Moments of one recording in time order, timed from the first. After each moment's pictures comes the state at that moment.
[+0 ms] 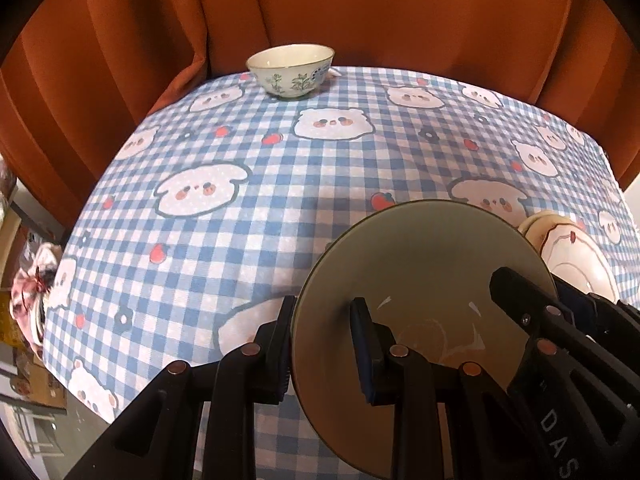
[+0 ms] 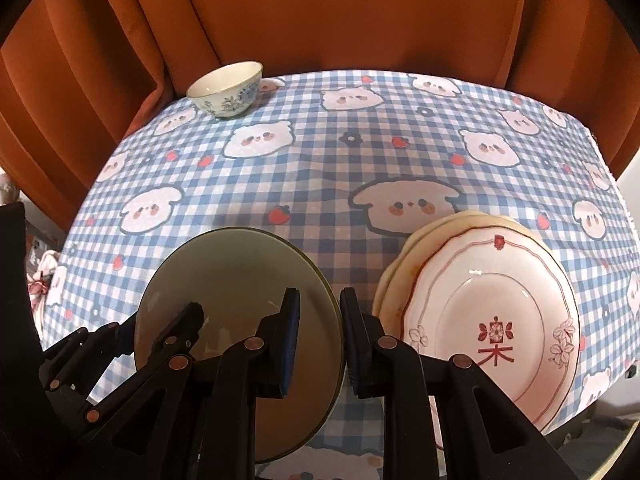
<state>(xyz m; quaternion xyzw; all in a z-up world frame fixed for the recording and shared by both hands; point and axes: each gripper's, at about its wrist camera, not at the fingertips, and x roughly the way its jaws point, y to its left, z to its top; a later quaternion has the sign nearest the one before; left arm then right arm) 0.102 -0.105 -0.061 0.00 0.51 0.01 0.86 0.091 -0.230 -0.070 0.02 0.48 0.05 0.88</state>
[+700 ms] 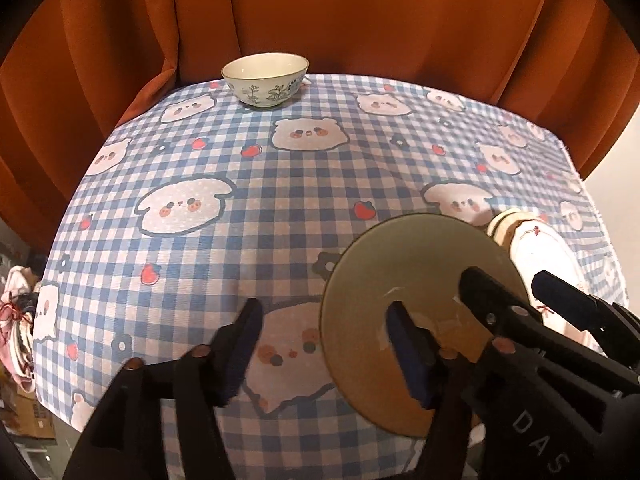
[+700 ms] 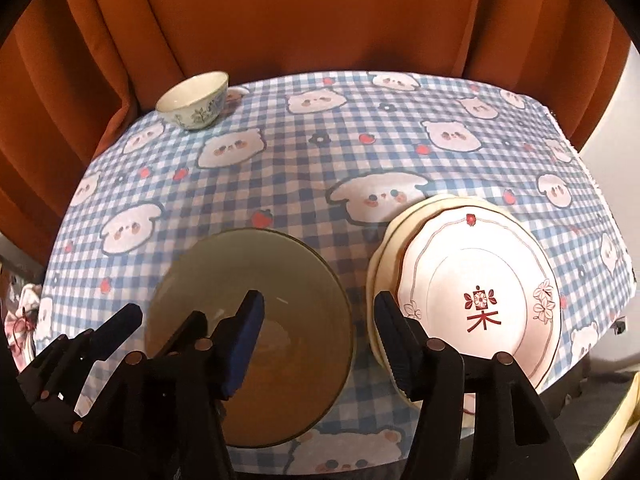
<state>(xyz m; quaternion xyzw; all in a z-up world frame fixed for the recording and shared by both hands) 0.103 -0.073 -0.042 -0.02 0.51 -0.08 0.86 0.080 -0.213 -0.055 0.05 0.48 -0.04 0.88</state>
